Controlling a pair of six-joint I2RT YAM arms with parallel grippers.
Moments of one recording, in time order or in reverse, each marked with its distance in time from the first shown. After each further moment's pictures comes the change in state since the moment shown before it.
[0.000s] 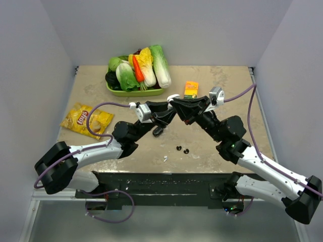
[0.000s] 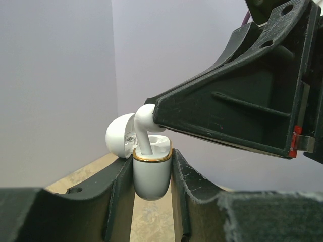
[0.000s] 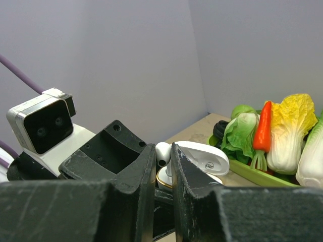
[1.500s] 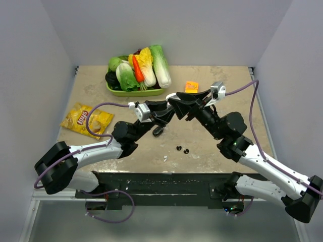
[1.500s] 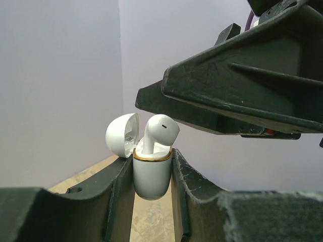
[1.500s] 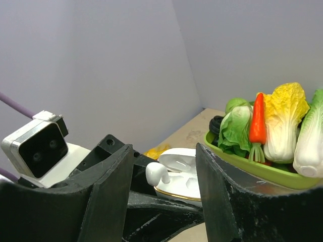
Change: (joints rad) left arm 0.000 0.000 0.000 0.008 -0.022 0.008; right arm 0.008 0.014 0.084 -0.107 0.084 0.052
